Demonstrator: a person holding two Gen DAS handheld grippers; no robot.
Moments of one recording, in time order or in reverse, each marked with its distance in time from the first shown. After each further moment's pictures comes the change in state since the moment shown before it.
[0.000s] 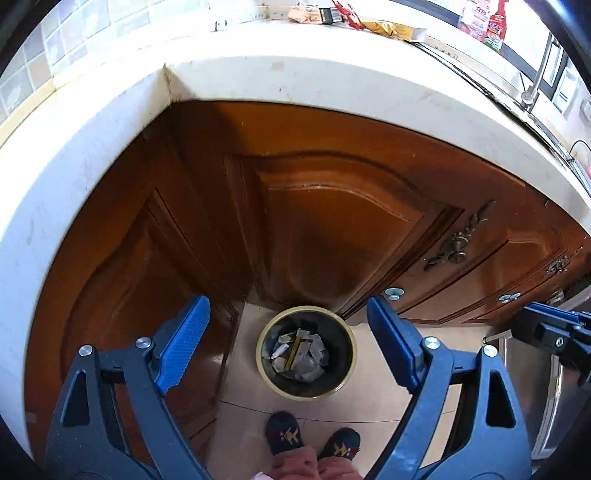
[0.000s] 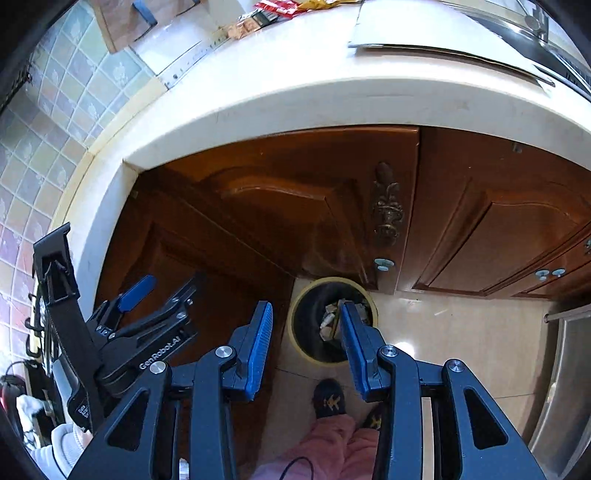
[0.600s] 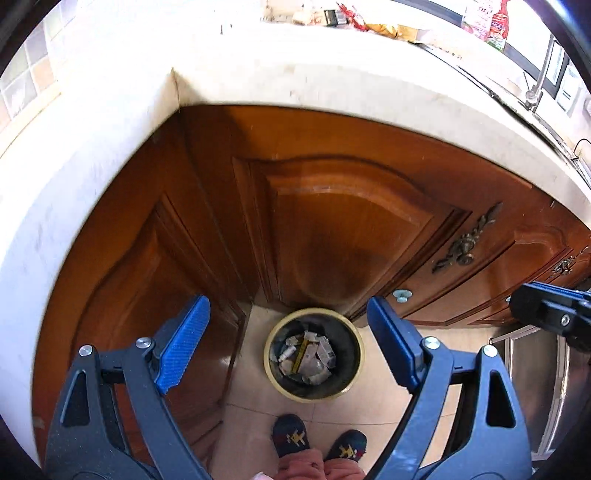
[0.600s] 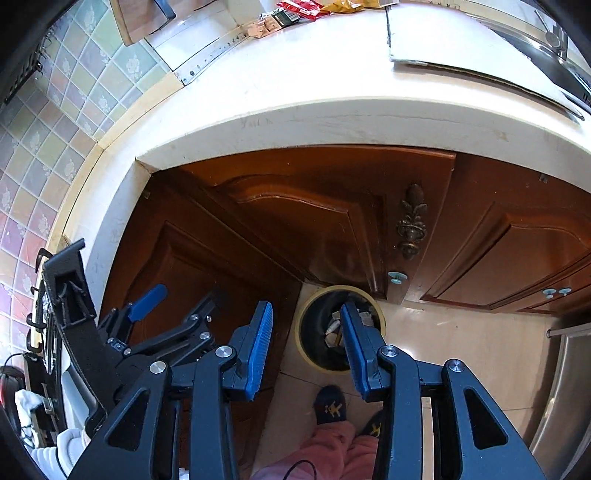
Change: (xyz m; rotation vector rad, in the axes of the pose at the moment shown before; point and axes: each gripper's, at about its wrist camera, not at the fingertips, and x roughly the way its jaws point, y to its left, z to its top) left arm 0.001 0.004 0.005 0.016 -0.021 0.023; right arm 0.023 0.018 0.009 -0.030 -0.010 0.019
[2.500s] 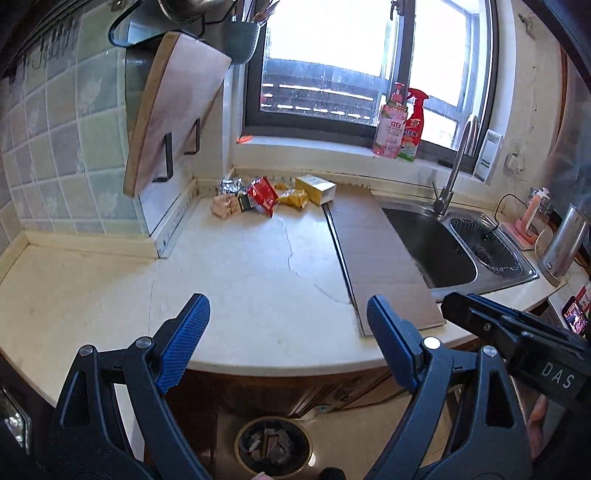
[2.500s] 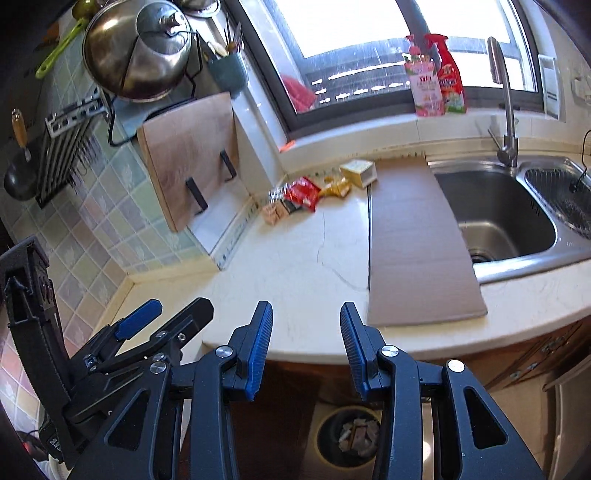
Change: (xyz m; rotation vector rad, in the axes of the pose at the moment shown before) left arm -0.206 -0.055 0.194 0.120 -0.348 -0.229; right arm -0.211 0.032 0.104 0.071 -0.475 -0.019
